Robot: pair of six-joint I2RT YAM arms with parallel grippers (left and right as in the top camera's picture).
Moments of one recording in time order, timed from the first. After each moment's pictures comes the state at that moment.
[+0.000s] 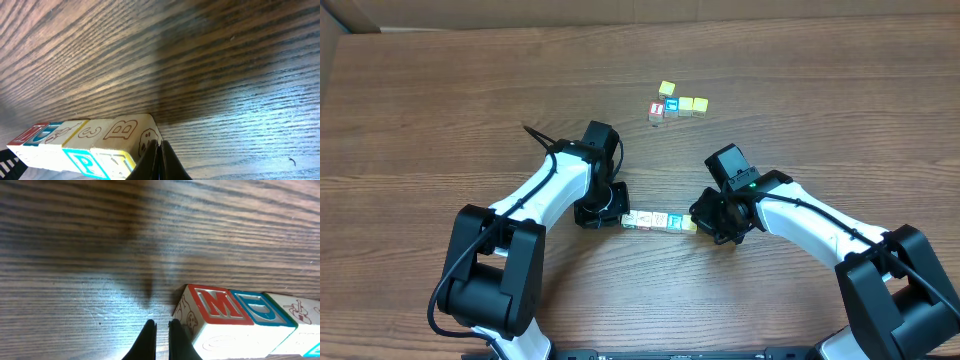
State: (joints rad) left arm -0.32 1.84 1.12 -0.88 0.21 -0.46; right arm 0.51 1.71 0.93 -0.56 -0.30 1.02
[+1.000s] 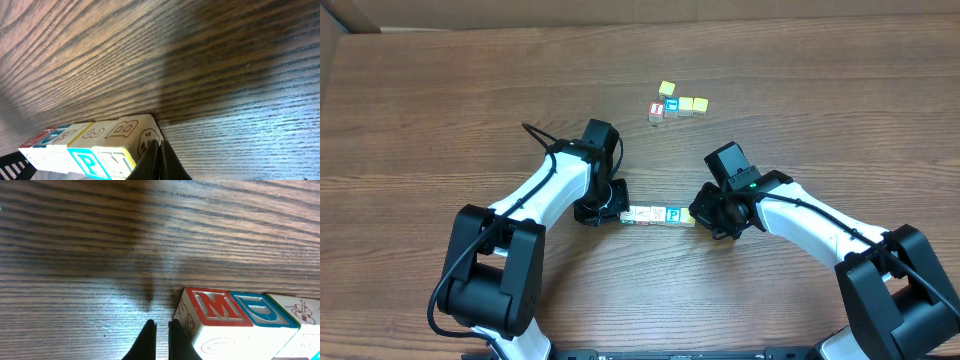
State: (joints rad) left arm -0.32 1.84 1.12 -0.84 0.19 -0.46; right arm 0.51 1.71 0.93 -0.50 -0.28 1.04
